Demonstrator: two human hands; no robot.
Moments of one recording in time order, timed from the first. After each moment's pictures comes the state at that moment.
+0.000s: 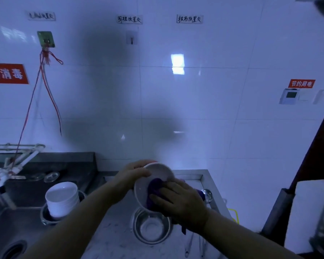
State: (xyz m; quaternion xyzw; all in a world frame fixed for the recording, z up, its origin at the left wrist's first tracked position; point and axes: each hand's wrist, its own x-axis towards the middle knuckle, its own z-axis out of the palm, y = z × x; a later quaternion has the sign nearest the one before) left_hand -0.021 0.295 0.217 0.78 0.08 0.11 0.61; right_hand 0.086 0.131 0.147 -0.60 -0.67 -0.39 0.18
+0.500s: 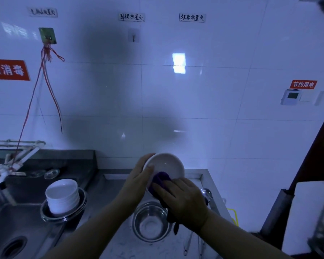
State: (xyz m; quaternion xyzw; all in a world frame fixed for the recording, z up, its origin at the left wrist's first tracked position) left_hand -0.018 0.263 0.195 0.74 0.08 0.25 0.62; right_hand 0.084 0.132 0.146 -0.61 -0.63 -0.43 0.21
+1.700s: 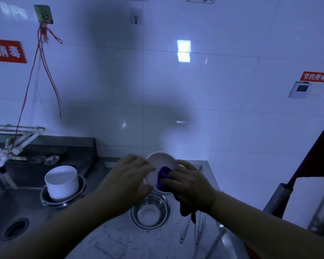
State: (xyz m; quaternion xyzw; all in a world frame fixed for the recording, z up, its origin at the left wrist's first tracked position) left_hand -0.053 0.273 0.205 0.97 0.01 0.24 0.00; right_hand 0.130 0.124 0.155 -0.59 -0.72 -0.34 0.14
